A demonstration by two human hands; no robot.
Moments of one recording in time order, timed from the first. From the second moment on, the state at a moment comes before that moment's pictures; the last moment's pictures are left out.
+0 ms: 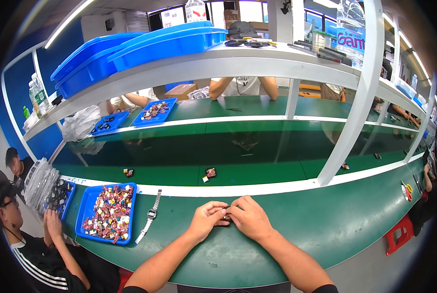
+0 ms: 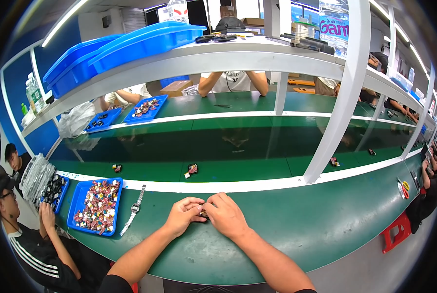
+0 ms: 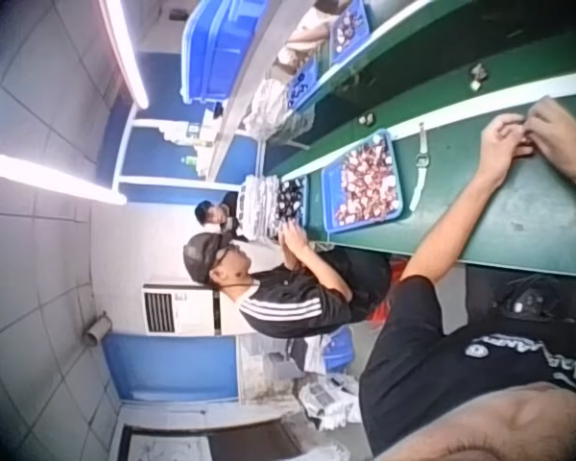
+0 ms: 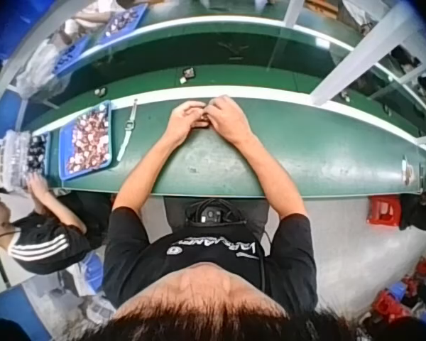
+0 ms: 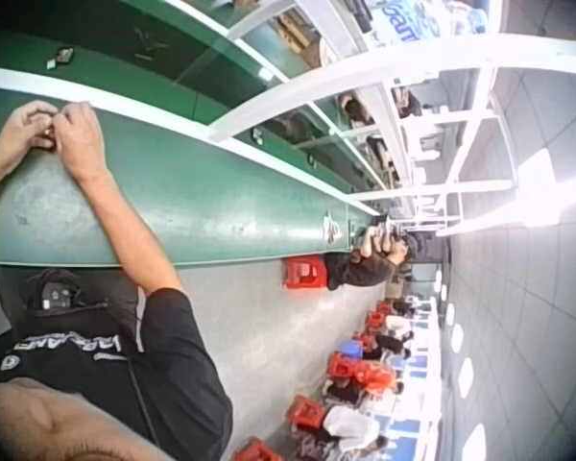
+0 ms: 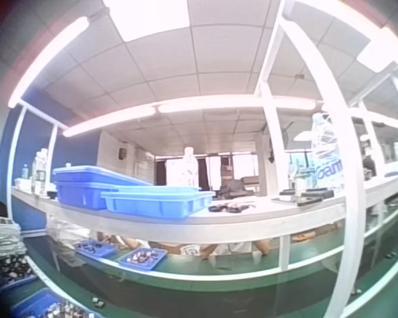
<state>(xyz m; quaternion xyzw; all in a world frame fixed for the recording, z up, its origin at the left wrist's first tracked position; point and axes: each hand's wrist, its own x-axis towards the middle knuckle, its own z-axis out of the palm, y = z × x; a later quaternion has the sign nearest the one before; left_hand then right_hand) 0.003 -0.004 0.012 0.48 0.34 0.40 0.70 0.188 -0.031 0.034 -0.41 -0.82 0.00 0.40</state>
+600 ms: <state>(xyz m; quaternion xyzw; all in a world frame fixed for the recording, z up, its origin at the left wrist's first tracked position) 0.000 -0.006 0.008 0.53 0.32 0.42 0.67 0.175 -0.038 0.029 -0.47 -0.74 0.10 0.47</state>
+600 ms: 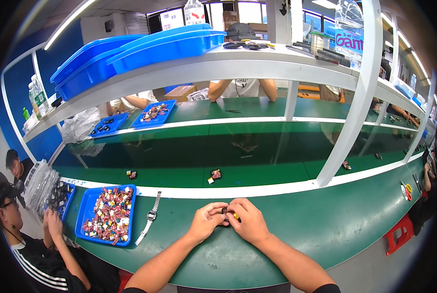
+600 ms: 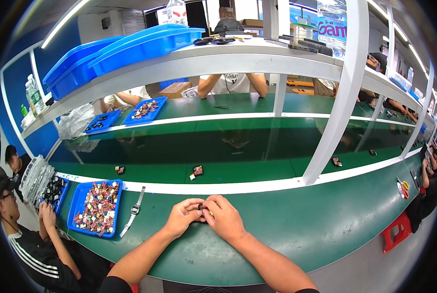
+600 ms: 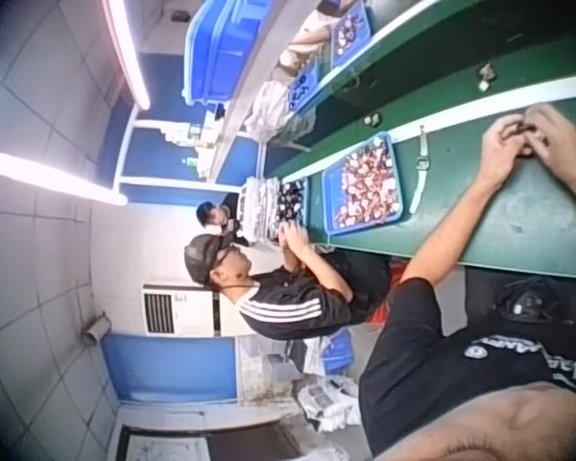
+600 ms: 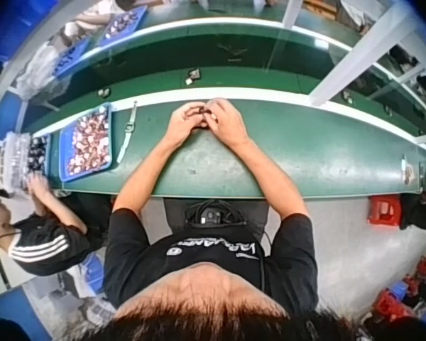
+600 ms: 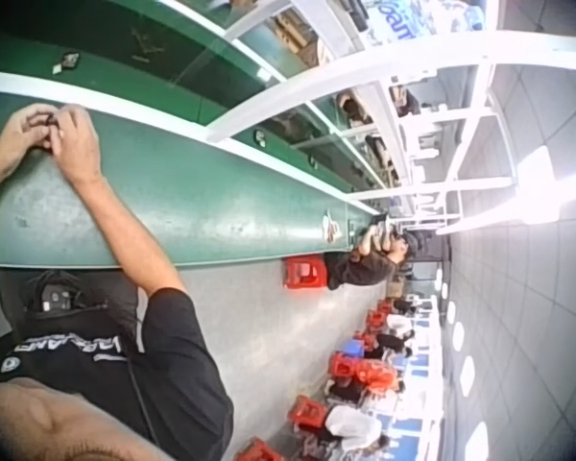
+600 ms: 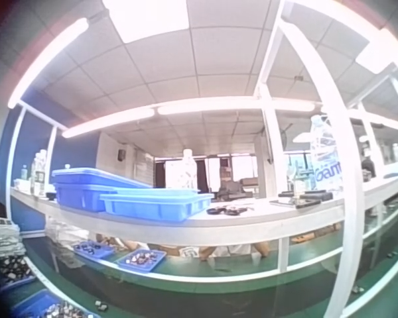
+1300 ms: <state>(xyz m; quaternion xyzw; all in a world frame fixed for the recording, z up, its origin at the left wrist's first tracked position) 0.000 -0.005 0.010 0.49 0.32 0.40 0.71 0.181 -0.039 0.030 -0.44 -0.77 0.02 0.45</state>
